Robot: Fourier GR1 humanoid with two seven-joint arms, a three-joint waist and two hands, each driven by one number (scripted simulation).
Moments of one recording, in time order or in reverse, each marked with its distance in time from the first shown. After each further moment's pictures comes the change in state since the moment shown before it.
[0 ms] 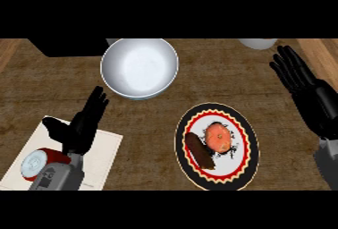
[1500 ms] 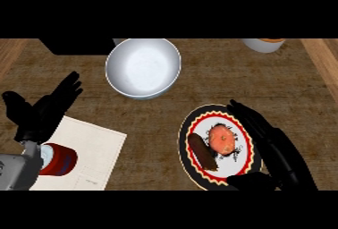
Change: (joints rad) left arm -0.047 0.219 0.083 -0.141 -0.026 -0.145 0.272; right arm 0.208 0.011 0.351 -0.274 0.864 -0.107 0.248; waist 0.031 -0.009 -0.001
